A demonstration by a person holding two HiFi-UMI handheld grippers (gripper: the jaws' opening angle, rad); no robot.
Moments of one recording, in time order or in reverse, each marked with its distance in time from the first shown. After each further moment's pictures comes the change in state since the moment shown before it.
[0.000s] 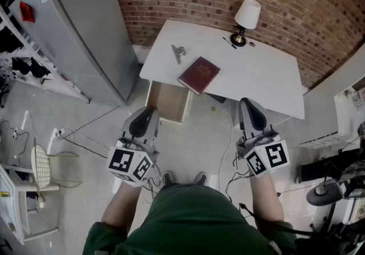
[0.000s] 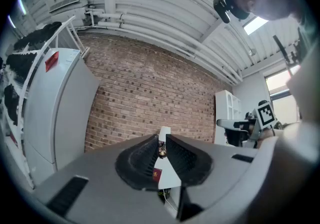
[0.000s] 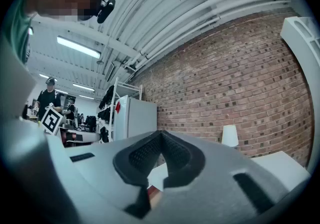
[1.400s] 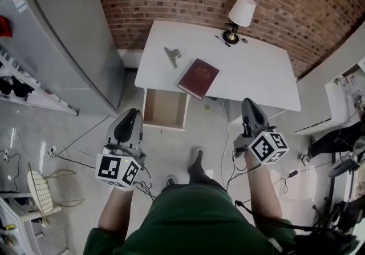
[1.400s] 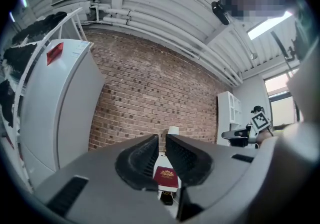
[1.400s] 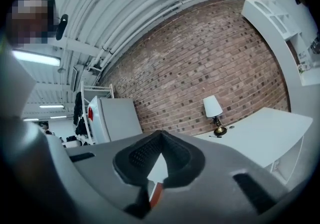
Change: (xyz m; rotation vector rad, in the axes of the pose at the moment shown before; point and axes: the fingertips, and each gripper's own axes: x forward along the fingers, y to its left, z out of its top) left arm 0.009 0.131 0.000 -0.016 0.019 -0.005; right arm 0.063 -0.024 -0.083 0.339 0.092 -0.252
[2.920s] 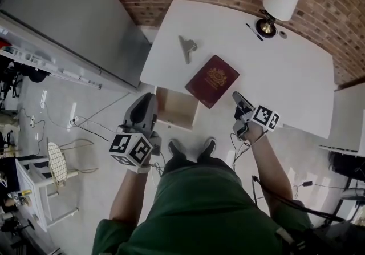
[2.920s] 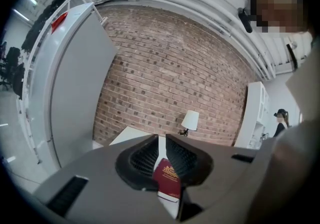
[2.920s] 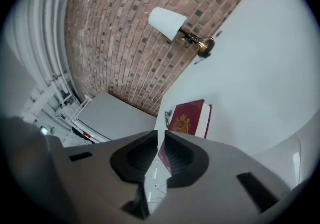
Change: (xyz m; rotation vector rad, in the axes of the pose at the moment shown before) left arm 0.203 0.009 -0.100 -0.143 0.205 0.209; right arm 0.214 -0.196 -0.206 0.684 0.518 0.172
